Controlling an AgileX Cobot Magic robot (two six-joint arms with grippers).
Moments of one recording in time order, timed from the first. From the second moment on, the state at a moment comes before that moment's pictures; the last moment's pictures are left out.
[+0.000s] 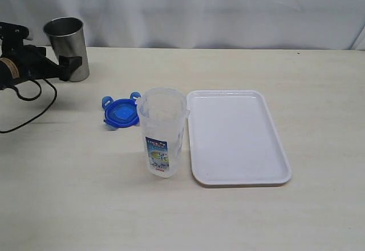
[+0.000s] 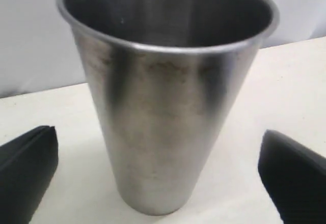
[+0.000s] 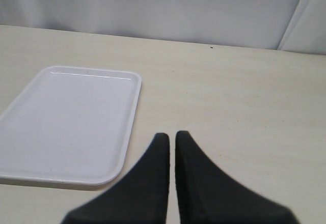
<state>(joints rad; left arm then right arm) 0.14 2.26 -1.22 0.82 -0.72 -0.52 0.03 0.00 0.00 -0.01 0.34 -0.08</state>
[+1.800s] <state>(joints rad) 0.16 2.17 -1.10 0.90 -0.73 -0.60 0.03 0.00 0.00 -0.01 0.34 -0.08</state>
